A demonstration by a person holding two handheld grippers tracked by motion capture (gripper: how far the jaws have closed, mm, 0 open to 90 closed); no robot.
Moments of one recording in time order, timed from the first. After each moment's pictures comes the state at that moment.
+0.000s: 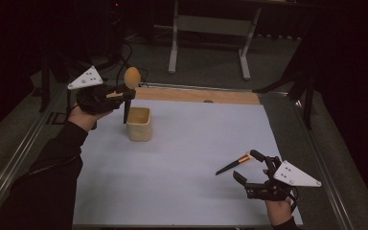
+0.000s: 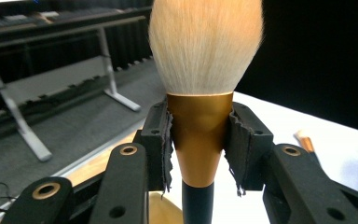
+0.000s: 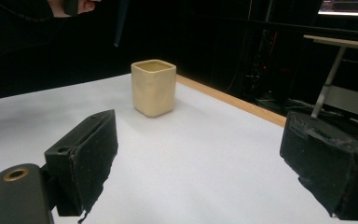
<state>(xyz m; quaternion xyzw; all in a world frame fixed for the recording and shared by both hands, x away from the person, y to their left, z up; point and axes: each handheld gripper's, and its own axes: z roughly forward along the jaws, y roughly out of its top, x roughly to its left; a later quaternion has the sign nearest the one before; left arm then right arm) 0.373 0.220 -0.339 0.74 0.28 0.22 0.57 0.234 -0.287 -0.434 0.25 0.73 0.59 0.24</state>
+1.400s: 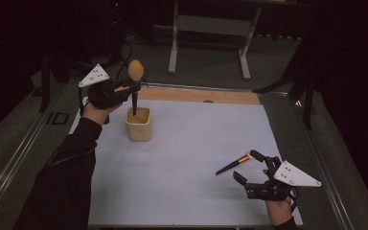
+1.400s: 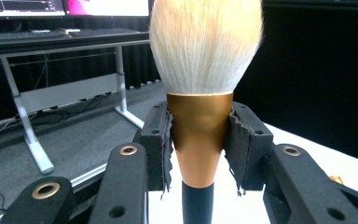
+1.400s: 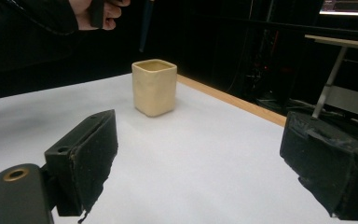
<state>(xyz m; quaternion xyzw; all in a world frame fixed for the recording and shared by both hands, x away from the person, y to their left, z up) 0.407 0.211 -0.364 0.70 0.31 0.24 0.60 0.234 -0.288 -0.434 0.25 0.73 0.59 0.24</state>
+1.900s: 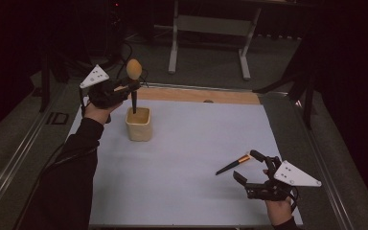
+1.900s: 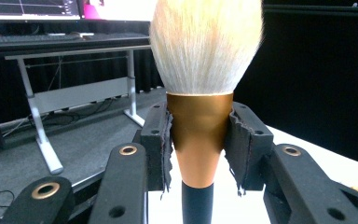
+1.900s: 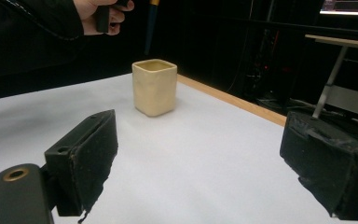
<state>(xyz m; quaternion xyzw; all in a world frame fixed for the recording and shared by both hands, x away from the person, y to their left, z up) 0.415 0.214 -0.373 0.68 0.32 0.25 0.60 0.235 -0.288 -0.434 0.25 0.73 0.59 0.24</state>
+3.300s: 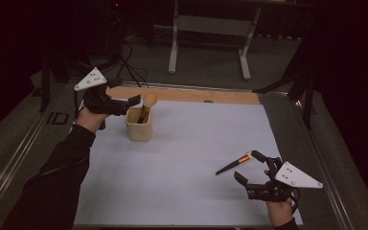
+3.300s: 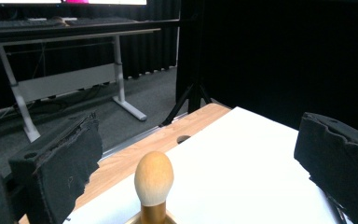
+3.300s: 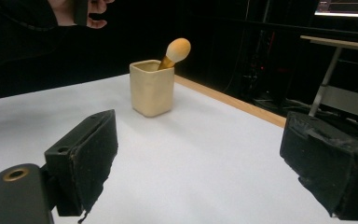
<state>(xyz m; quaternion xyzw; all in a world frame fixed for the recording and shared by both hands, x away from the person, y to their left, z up) 0.380 0.213 -0.354 0.71 0.32 0.22 0.59 0.232 -0.289 -0.433 0.26 0.73 0.59 0.24</state>
